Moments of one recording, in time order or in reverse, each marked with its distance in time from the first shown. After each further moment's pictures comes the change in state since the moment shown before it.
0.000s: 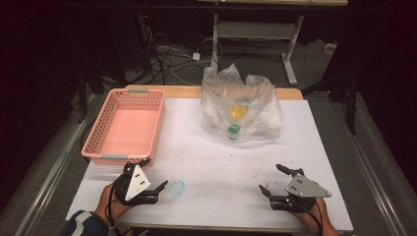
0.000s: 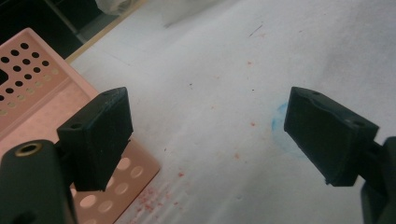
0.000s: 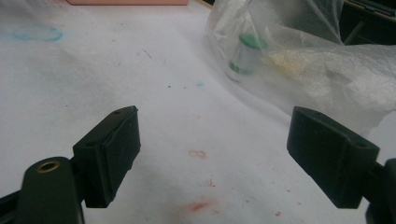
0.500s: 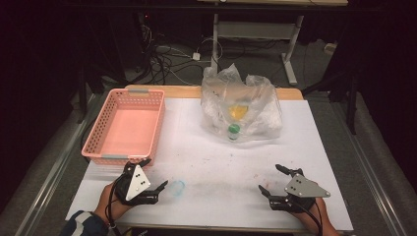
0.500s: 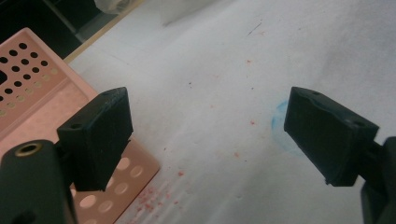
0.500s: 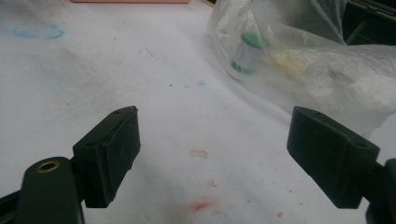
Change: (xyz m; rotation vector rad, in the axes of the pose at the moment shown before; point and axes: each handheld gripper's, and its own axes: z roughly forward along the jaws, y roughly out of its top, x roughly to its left) left arm 0.000 0.000 0.000 0.003 -0.004 0.006; right arm 0.001 0.001 0.001 0.004 0.005 -0.005
